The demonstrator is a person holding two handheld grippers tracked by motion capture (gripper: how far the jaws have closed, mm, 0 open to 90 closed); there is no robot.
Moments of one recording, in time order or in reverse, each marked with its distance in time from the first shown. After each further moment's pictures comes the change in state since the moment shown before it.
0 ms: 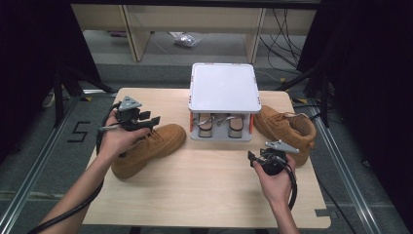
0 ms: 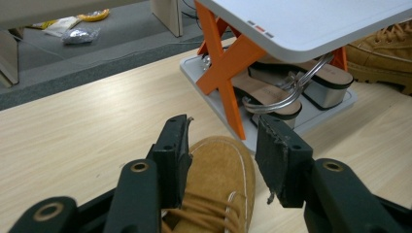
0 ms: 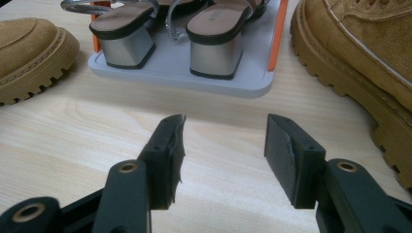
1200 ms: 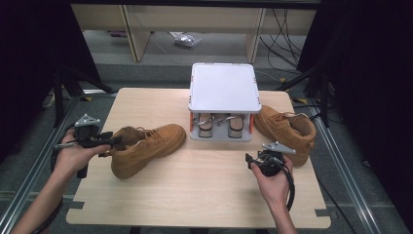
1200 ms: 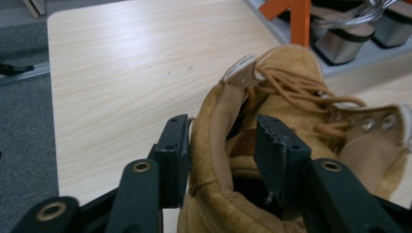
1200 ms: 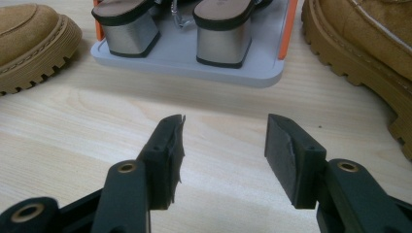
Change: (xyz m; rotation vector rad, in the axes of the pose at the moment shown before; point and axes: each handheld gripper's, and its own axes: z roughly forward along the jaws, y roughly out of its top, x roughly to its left) left arm 0.070 -0.069 -0.054 0.153 0.066 -0.119; right arm 0.003 -0.006 0.007 0.015 0.037 0.001
